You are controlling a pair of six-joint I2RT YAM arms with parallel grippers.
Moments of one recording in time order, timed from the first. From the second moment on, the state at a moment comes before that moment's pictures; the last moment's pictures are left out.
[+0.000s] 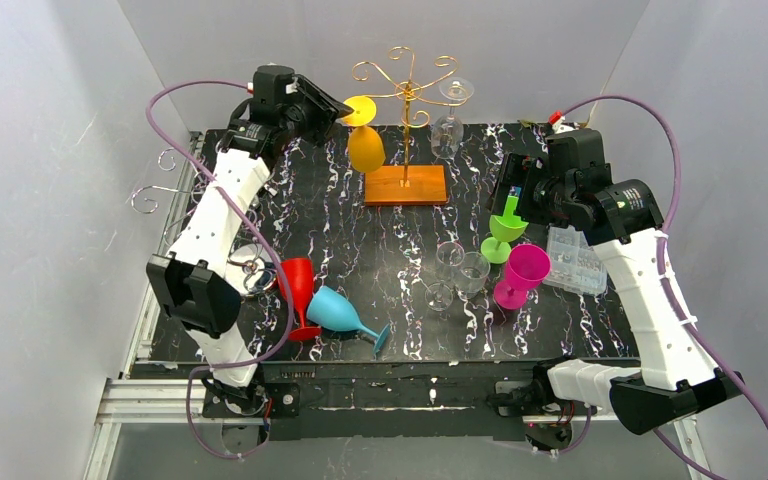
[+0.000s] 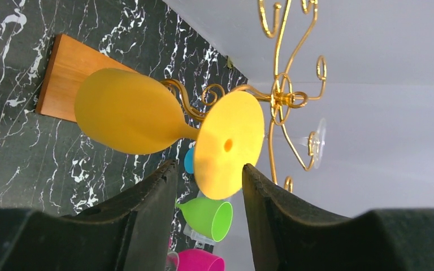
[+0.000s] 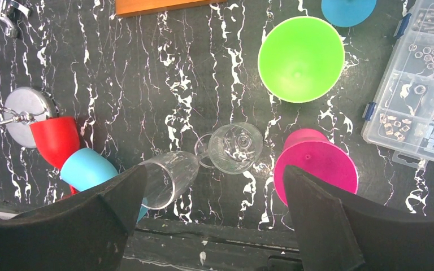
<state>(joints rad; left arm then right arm) -0.30 1.72 1.89 -0.61 0.13 -1.10 0.36 1.20 1.59 -1.14 0.02 0.45</state>
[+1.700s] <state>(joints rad) -0.26 1.71 1.71 -0.29 0.22 -1.34 0.36 1.20 1.59 -1.14 0.03 0.45</state>
